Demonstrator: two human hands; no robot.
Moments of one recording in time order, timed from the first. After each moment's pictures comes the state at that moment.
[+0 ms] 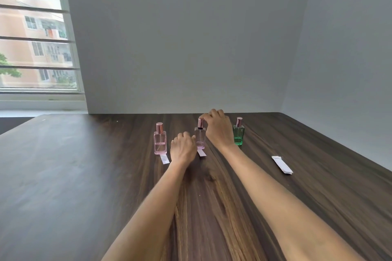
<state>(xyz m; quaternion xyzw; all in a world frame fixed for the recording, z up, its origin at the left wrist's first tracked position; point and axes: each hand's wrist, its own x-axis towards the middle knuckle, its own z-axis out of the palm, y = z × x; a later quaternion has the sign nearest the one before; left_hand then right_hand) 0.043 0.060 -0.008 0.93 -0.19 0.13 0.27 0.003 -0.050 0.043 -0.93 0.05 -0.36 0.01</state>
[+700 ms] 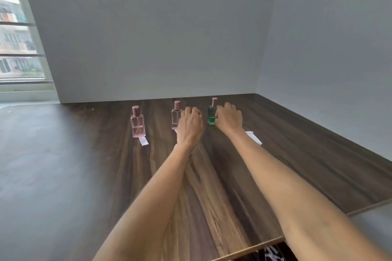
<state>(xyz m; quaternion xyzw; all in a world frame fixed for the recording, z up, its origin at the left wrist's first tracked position) -0.026 0.009 0.012 0.86 -0.31 0.21 0.34 -0.074 -0.104 0.041 -0.94 0.24 -0.24 0.02</state>
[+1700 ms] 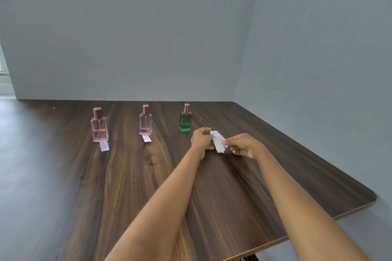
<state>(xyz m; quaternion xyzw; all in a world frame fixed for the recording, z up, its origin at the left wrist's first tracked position) -0.065 -0.113 -0.003 0.67 -0.16 -0.22 0.69 -0.157 -0.220 0.025 -0.75 0.34 -0.08 0.56</state>
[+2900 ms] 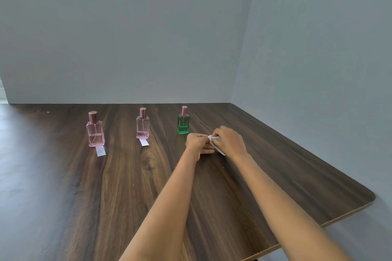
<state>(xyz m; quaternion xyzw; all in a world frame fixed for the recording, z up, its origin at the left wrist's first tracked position) -0.063 -0.105 0.003 0.65 -0.11 -0.27 0.70 -0.137 -0.189 0.015 -0.95 0.17 -0.26 0.04</state>
